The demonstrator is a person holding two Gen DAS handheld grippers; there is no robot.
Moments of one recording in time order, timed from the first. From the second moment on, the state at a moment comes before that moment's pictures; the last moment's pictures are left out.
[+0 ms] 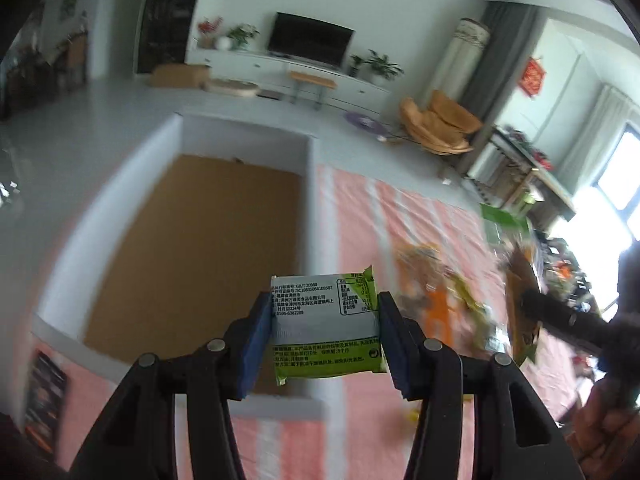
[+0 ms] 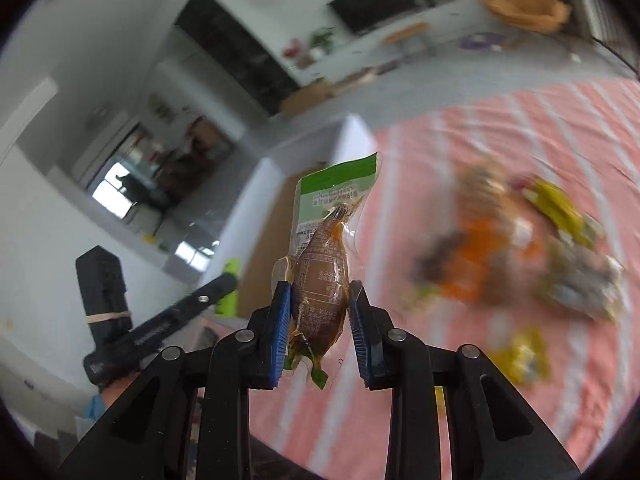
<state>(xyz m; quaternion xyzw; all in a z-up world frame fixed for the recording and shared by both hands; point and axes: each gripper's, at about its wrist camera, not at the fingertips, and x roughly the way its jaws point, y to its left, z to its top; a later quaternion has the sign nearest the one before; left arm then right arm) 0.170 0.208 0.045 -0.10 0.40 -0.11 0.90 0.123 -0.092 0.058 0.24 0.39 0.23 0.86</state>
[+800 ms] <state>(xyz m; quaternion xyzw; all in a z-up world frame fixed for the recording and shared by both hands) 0.075 0.026 -0.143 0.11 0.49 -0.25 0.83 0.011 -0.264 -0.121 0.21 0.38 -0.15 0.89</state>
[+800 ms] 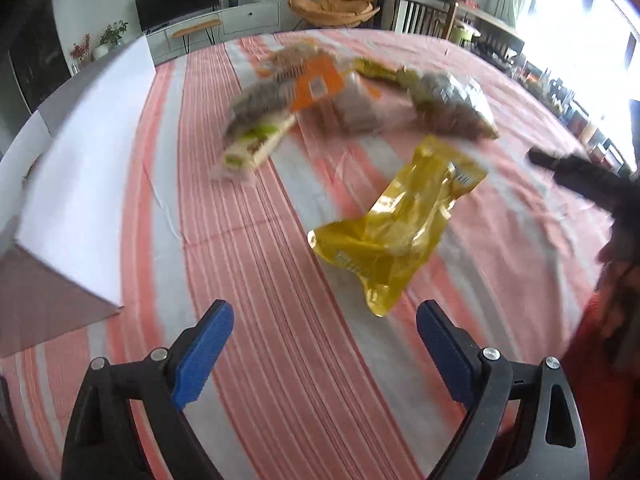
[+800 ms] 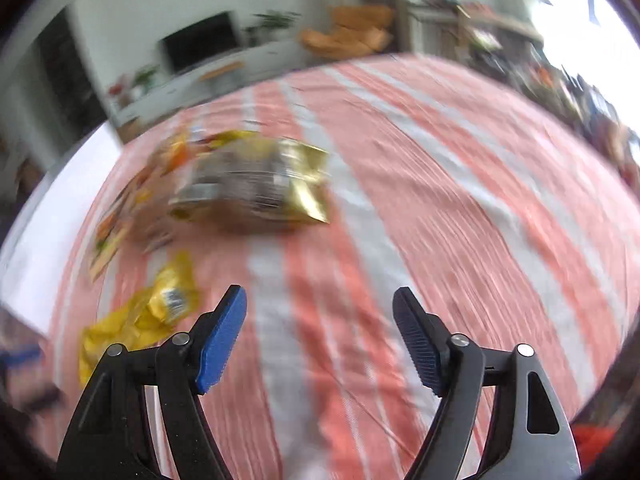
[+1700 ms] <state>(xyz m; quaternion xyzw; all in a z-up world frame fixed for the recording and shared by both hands) 0.191 -0.067 -0.168 0.10 0.45 -0.21 0.86 0.026 -0.255 -0.150 0.12 0.44 -0.20 0.87</state>
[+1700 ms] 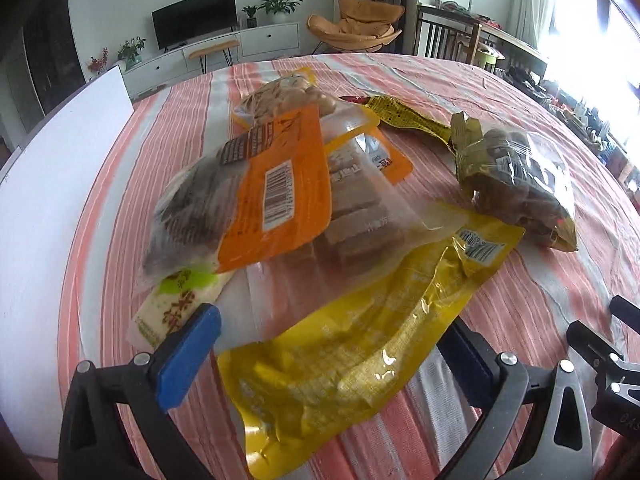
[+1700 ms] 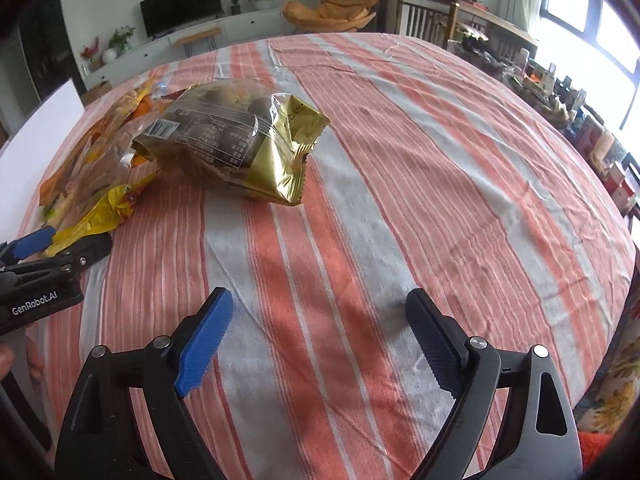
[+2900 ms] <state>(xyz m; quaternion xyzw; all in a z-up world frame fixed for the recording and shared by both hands) 0.192 -0.066 -0.169 0.10 0.45 -0.21 0.86 0.028 -0.255 -0.149 0.12 0.44 -0.20 0.87</state>
